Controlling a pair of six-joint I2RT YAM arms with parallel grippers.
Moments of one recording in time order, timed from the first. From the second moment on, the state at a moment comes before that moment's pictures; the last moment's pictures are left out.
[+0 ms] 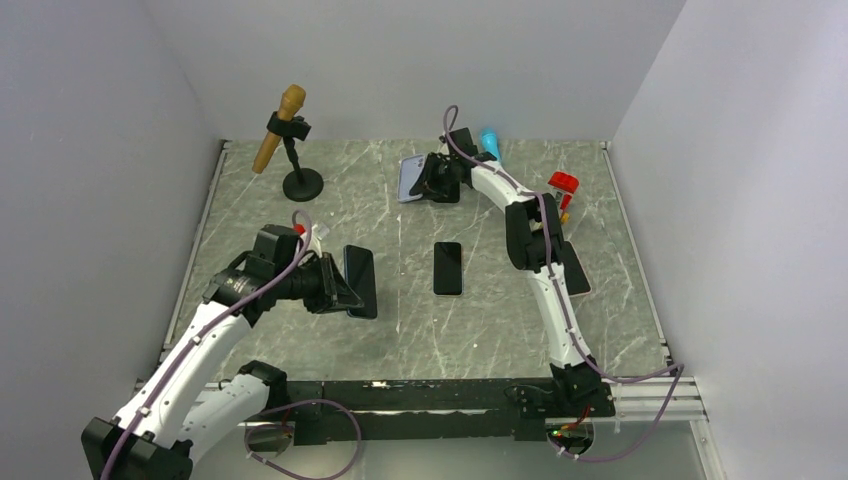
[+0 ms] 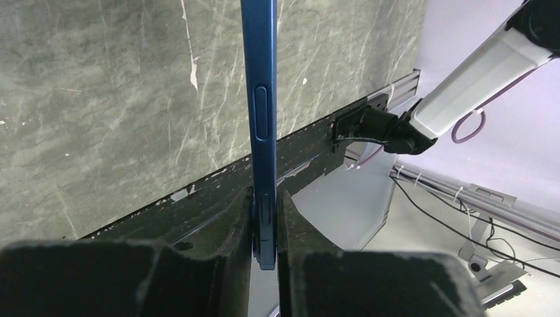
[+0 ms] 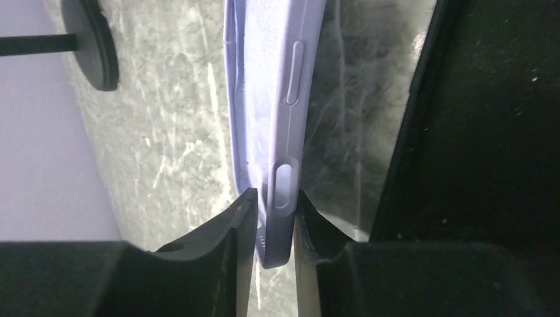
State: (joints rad) left arm -0.37 0.86 0.80 -0.78 0.56 -0.73; right arm 0.37 2.58 2.19 -0.43 -0.52 0.70
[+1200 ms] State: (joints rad) left arm -0.51 1.53 0.84 -0.32 0.63 -0.77; right arm 0.37 1.36 1.25 -0.60 -0.48 0.46
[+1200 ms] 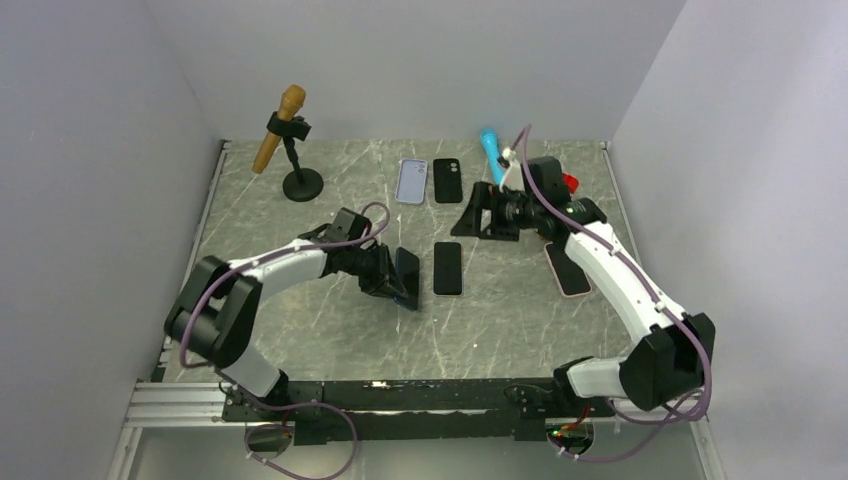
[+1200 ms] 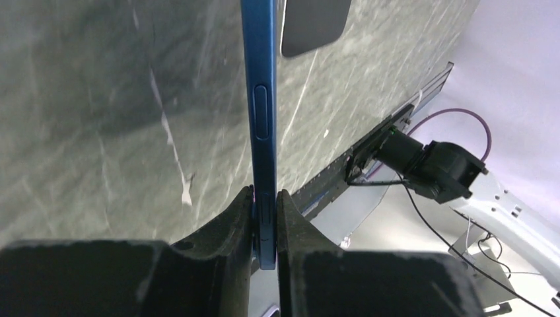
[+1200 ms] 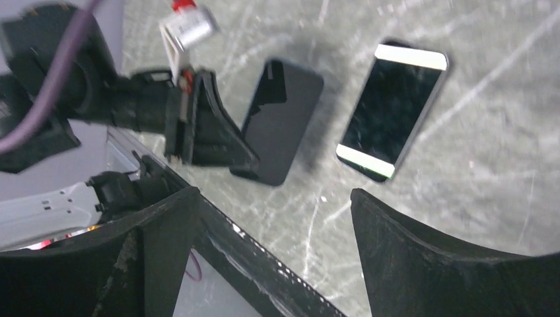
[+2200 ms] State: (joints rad) left arm -0.48 1.86 0.98 -0.13 0.70 -0.76; right arm 0.24 1.05 0.96 -0.63 -0.49 0.55
